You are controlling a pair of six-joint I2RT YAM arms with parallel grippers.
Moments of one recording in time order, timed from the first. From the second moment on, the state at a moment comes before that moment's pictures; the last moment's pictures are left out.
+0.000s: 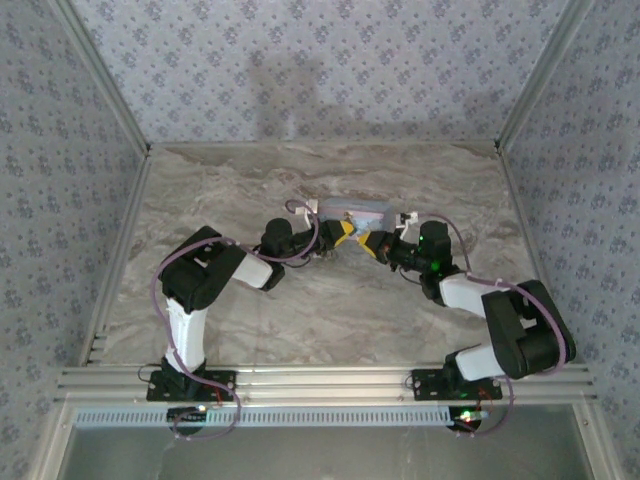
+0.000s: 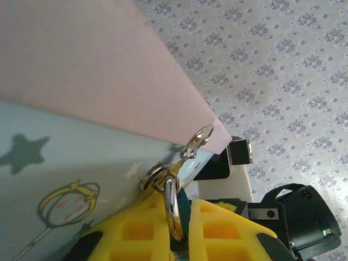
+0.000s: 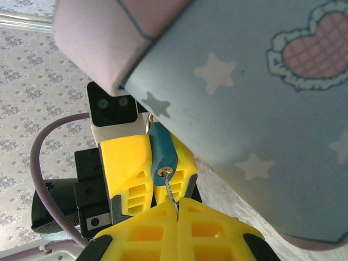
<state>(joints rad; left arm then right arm) -0.68 2.00 0.81 1.22 0.53 -1.40 0.30 1.41 0.44 0.69 -0.70 1.21</state>
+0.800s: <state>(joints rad) -0.67 1.99 0.81 1.23 0.52 -1.40 0.30 1.47 0.44 0.83 -0.72 1.32</state>
